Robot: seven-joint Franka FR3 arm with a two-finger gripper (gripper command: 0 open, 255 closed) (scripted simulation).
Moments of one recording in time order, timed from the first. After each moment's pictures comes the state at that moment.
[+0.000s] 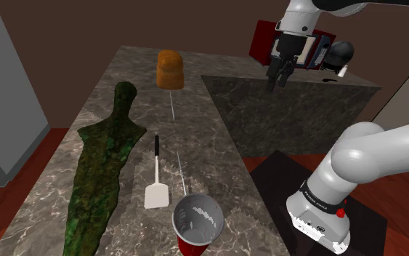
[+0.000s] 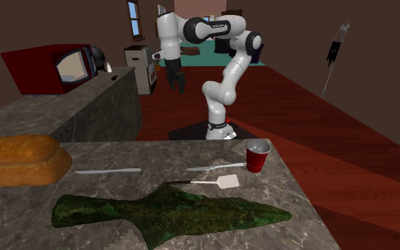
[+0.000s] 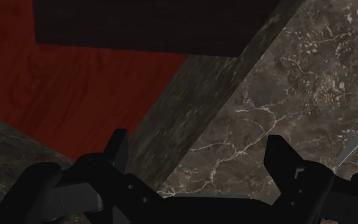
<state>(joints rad) 0.01 -0.81 0.00 -2.43 0.06 1.56 -0.01</state>
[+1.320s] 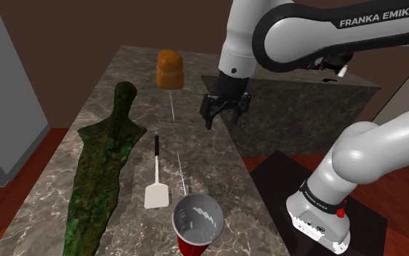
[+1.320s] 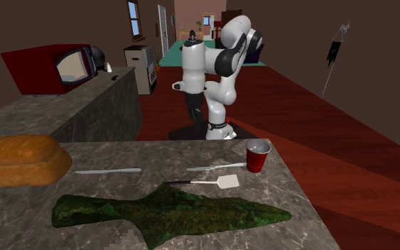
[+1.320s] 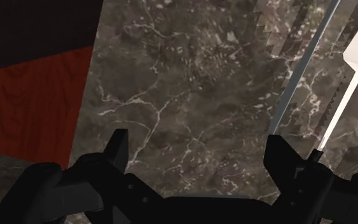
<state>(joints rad) 0.04 -0.58 0.51 -2.47 0.31 1.94 0.65</state>
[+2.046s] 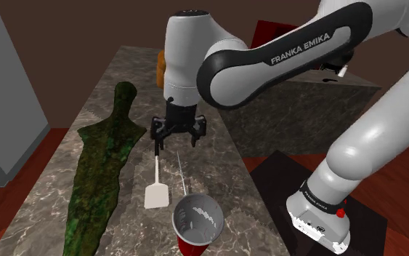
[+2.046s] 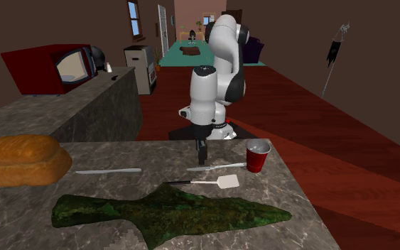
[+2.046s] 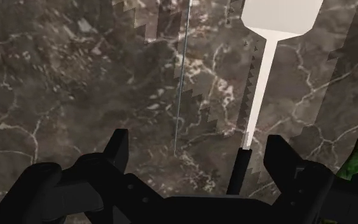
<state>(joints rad) -0.12 -0.13 0.87 -2.24 0.07 2.17 1.19</state>
